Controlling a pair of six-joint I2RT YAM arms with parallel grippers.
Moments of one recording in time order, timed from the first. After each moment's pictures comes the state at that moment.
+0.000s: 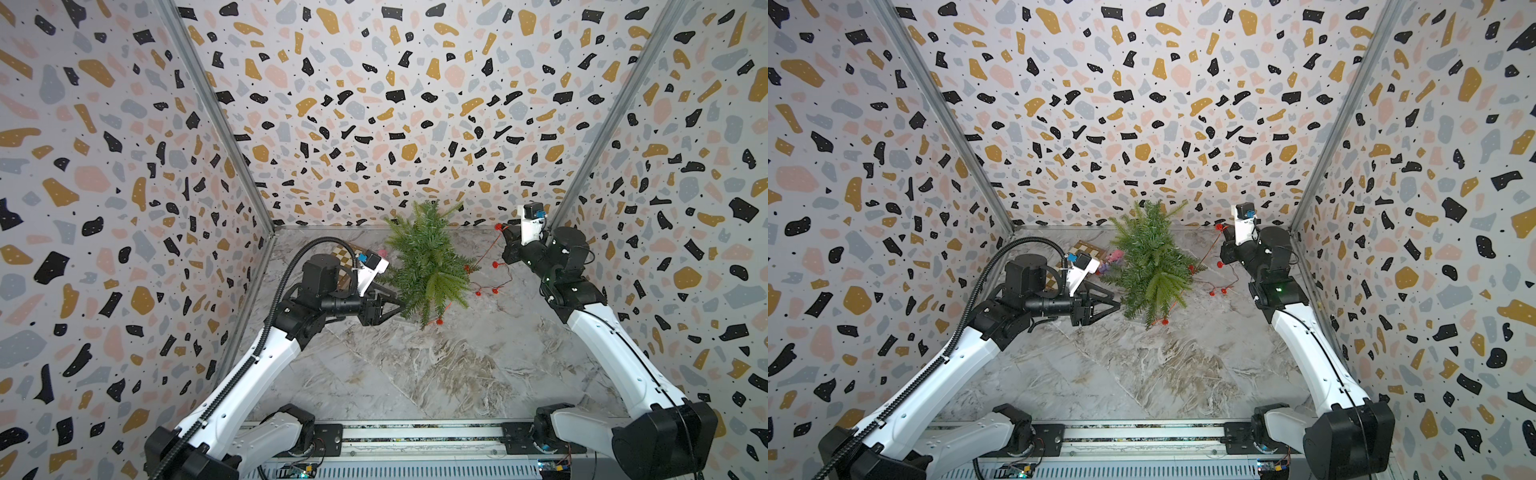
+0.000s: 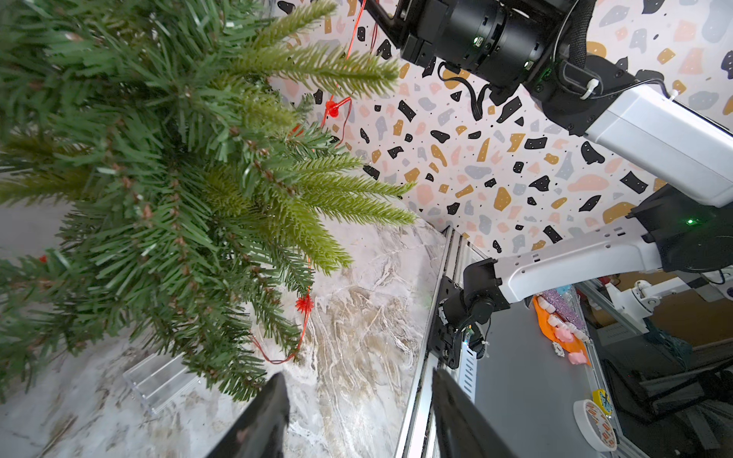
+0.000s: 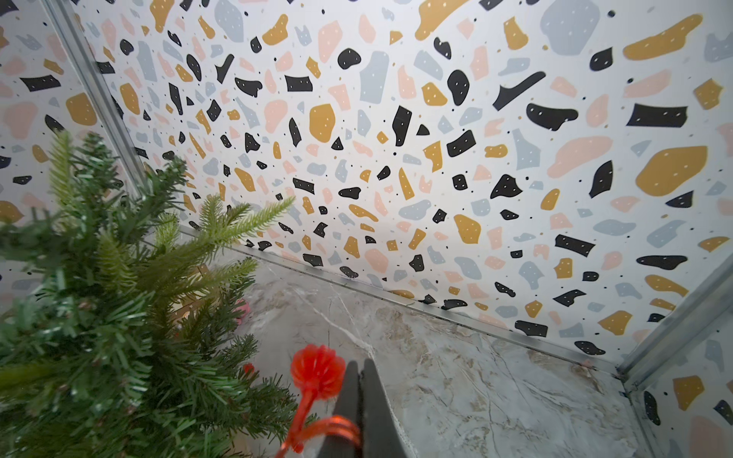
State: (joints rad) left arm -0.43 1.07 1.01 -0.44 0.85 -0.11; right arm 0.20 1.17 1.09 -0.01 -0.21 -0.07
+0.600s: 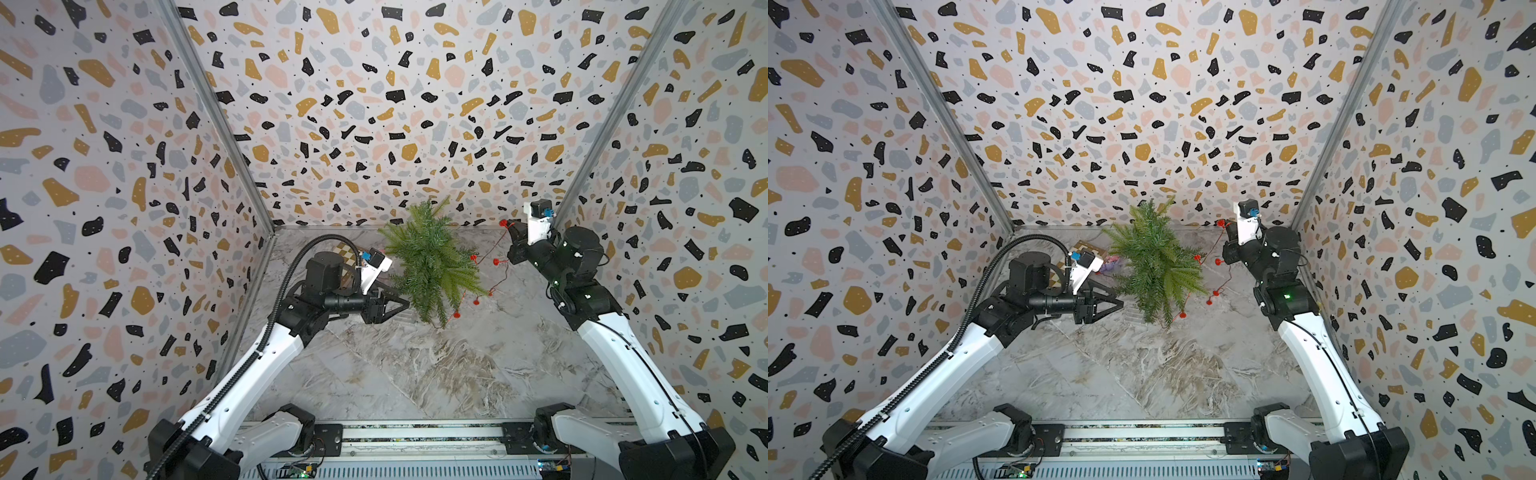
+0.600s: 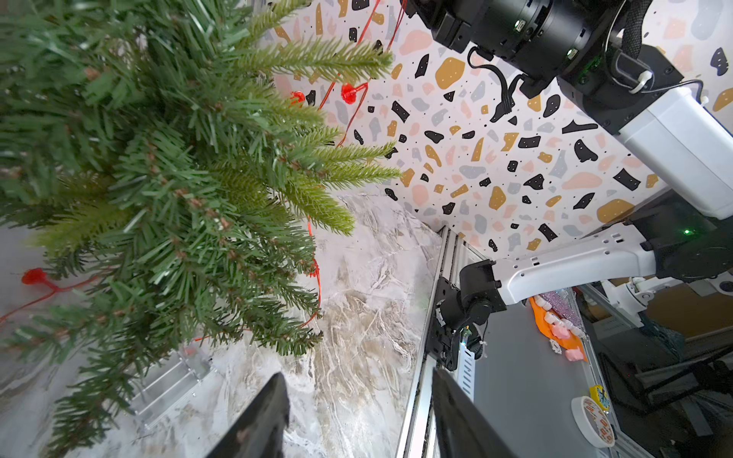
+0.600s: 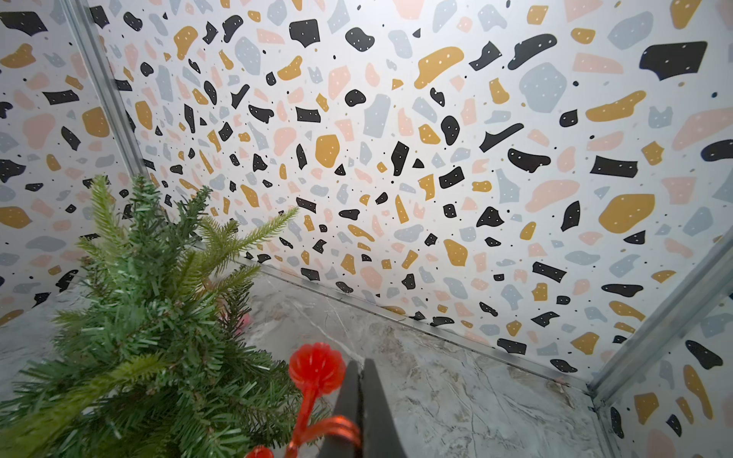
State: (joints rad) left arm -0.44 1.10 1.03 -0.42 0.86 -0.11; right arm 0.23 1.10 1.14 -0.10 -0.16 -0.10
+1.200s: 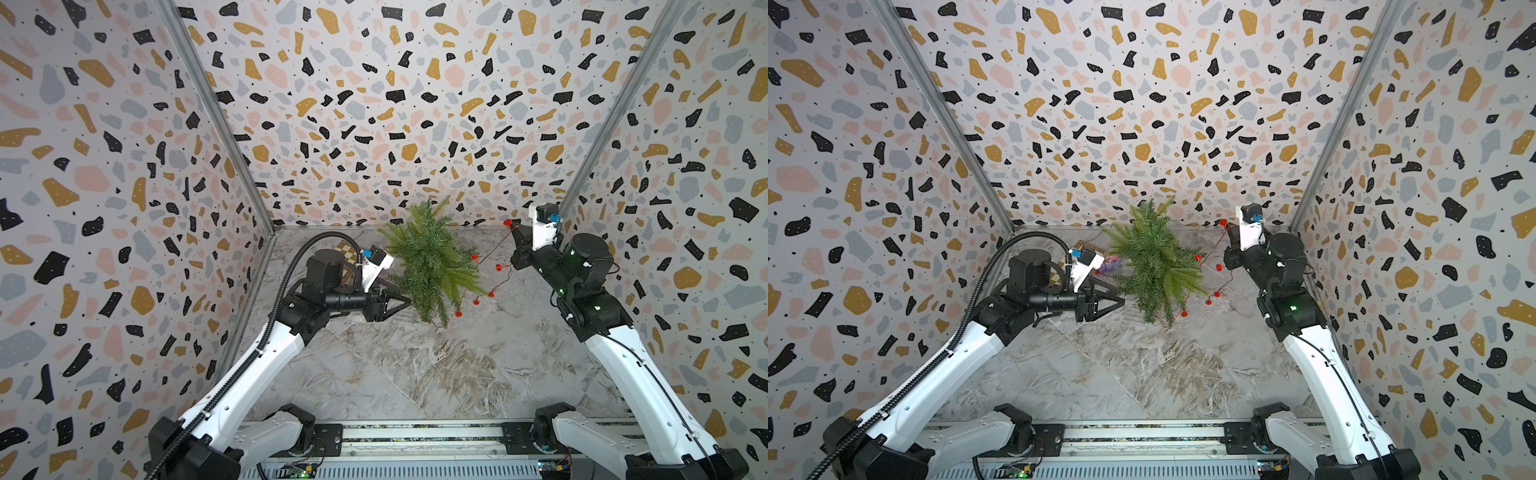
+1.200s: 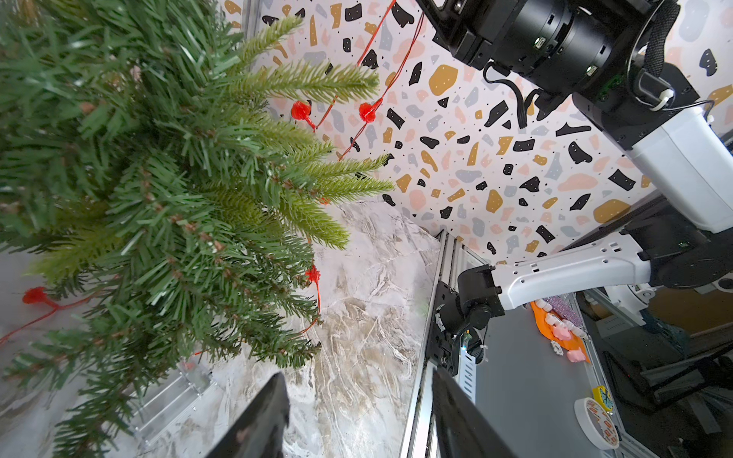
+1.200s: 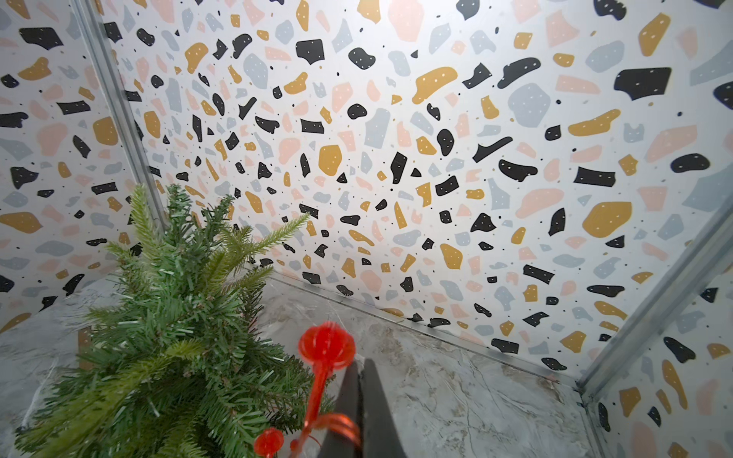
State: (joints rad) left arm -0.45 1.11 1.05 -0.41 0.86 -0.11; right arm 0.26 1.02 1.14 -0.16 -0.09 -0.09
